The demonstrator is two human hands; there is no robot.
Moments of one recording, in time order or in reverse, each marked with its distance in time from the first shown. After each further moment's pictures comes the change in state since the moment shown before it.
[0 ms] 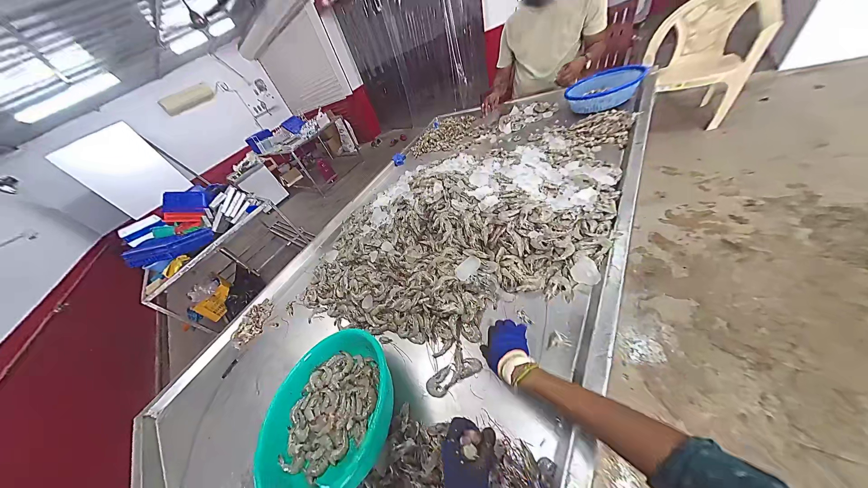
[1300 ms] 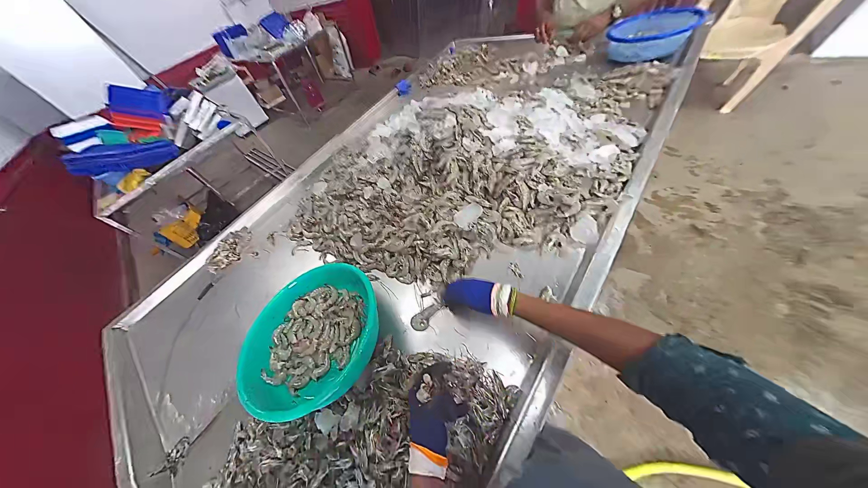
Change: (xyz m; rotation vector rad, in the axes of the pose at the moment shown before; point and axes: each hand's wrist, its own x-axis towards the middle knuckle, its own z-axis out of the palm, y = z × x) left_hand -0.036 -0.004 -0.020 -0.527 0.176 -0.276; right_hand 0.015 -0.014 -0.009 -0.252 -0.300 -1.028
